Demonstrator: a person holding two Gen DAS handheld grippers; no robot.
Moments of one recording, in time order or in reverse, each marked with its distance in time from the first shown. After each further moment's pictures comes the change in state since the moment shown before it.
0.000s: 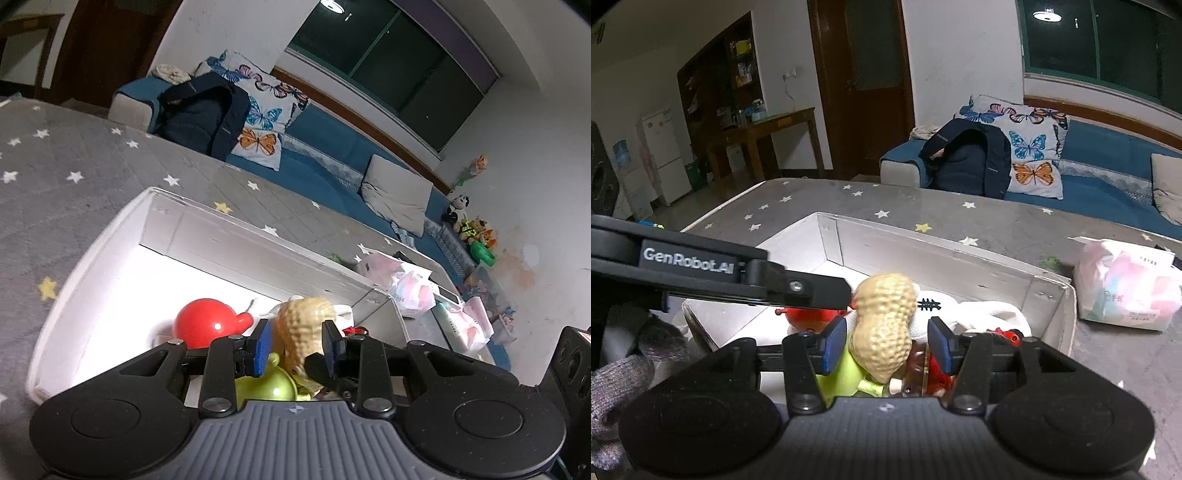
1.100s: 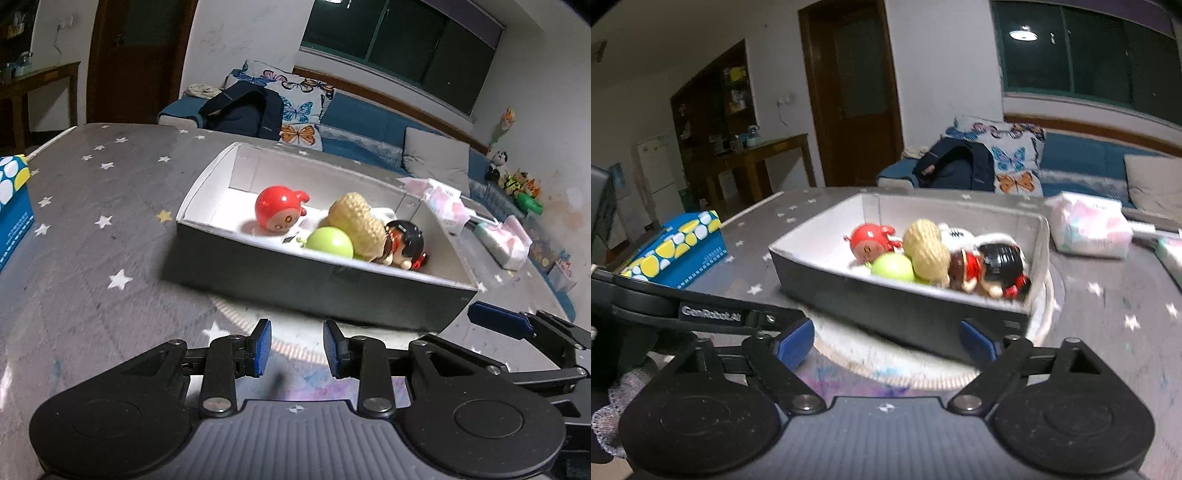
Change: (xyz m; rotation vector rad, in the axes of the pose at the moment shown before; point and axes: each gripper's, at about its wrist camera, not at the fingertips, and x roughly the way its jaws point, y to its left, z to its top) left arm -0.089 0.000 -0.104 0.167 0.010 0.231; right arm -0.101 0.061 -0.090 0.052 -0.086 -0.048
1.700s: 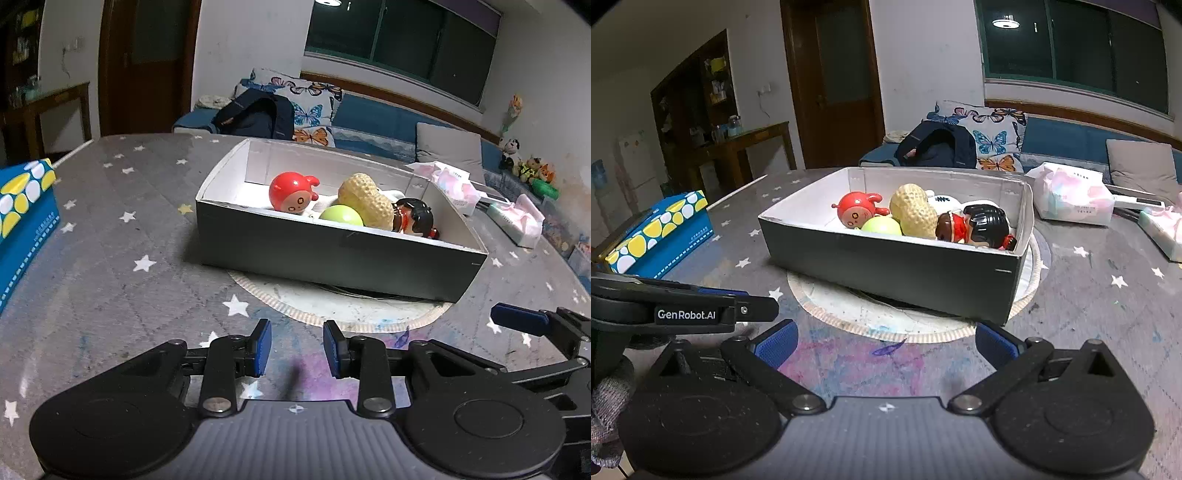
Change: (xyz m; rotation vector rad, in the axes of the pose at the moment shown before) left arm -0.013 -0.009 -0.027 0.064 -0.030 0.084; right arm -0.006 0.006 -0.024 0.021 0.035 -0.059
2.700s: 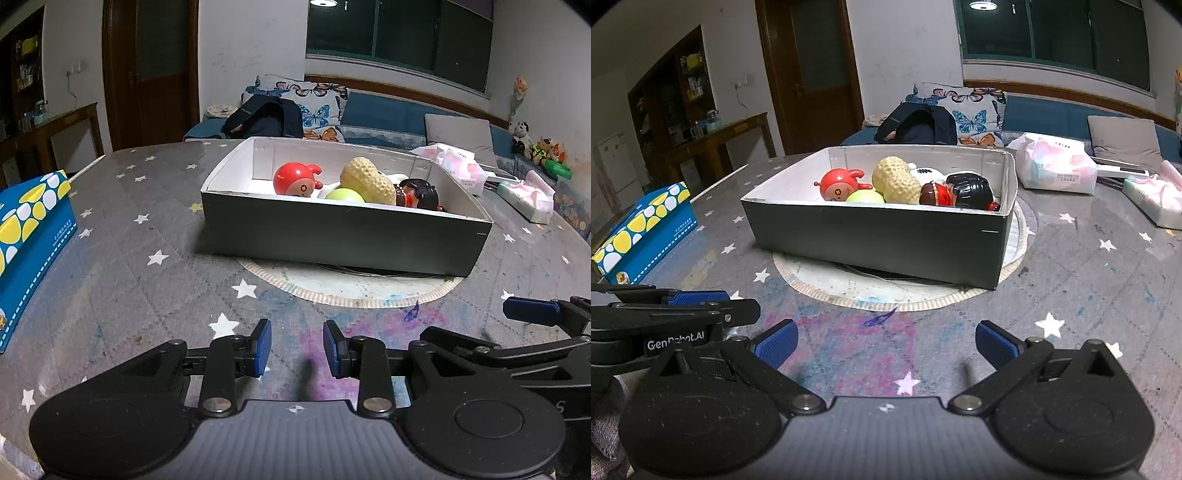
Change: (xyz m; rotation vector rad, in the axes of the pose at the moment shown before) left arm -0.005 -0.015 -0.019 0.065 -0.015 0.073; right arm 0.001 0.000 -0.013 0.060 0.051 -0.047
